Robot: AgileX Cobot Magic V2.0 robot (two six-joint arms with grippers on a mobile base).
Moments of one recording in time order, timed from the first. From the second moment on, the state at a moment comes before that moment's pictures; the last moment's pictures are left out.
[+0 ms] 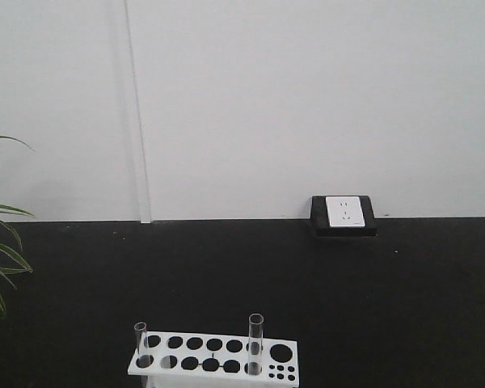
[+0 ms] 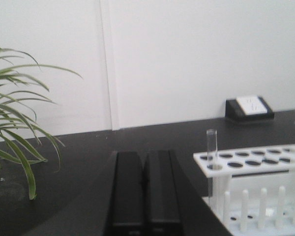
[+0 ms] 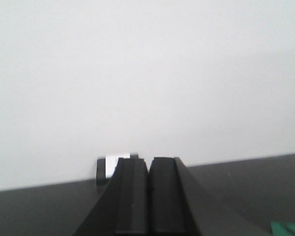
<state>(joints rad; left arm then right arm) -0.16 -0.01 0.01 -0.21 -0.03 0.14 -0.10 -0.01 0.01 0.02 -0.17 0.04</state>
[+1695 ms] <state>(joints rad) -0.16 0.97 -0.77 -0.09 -0.16 0.13 -0.10 0.92 -0.81 -0.07 -0.06 0.04</state>
